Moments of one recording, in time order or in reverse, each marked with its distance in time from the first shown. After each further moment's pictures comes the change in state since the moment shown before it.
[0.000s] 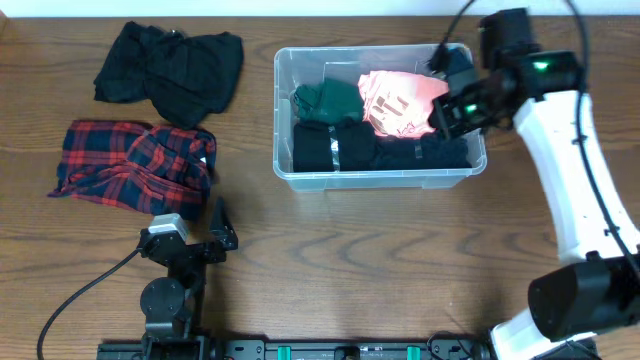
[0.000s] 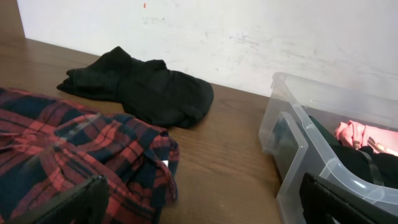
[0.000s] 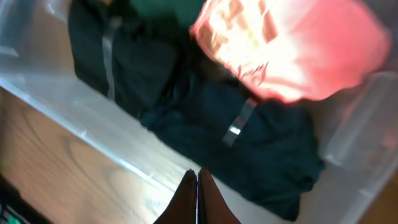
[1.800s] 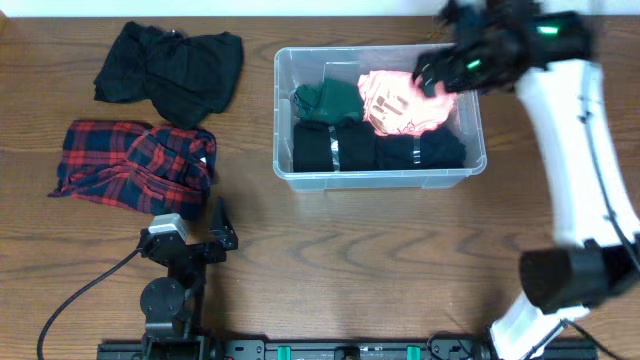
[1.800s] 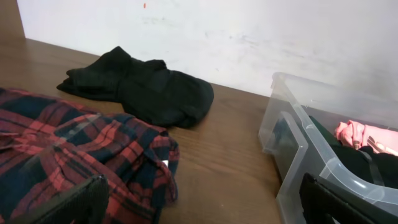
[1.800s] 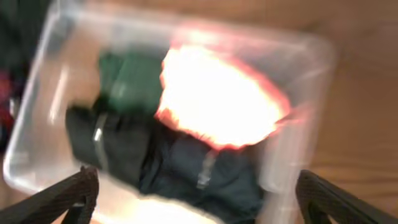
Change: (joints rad) left arm 0.000 0.000 0.000 0.000 0.000 0.000; right arm -0.084 0.083 0.365 0.000 0.064 0.212
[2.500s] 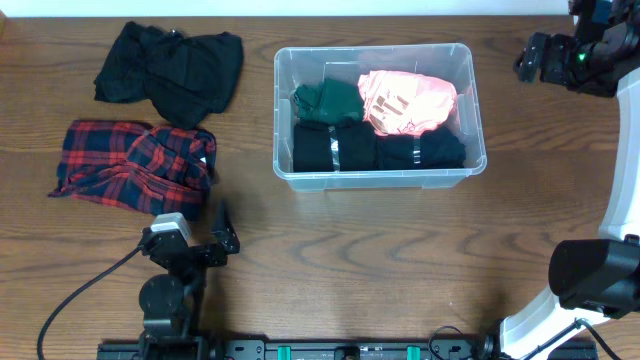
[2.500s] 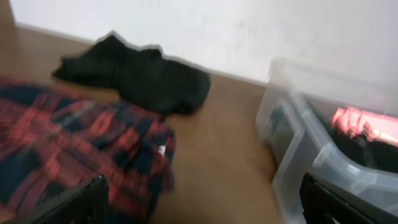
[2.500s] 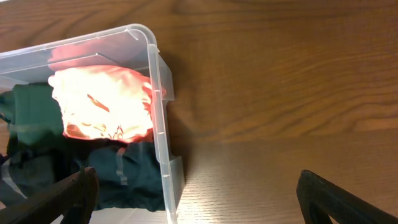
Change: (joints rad) left arm 0.000 0.023 0.056 -0.105 0.024 -0.001; right arm -0.289 0.027 0.005 -0.076 0.058 0.023
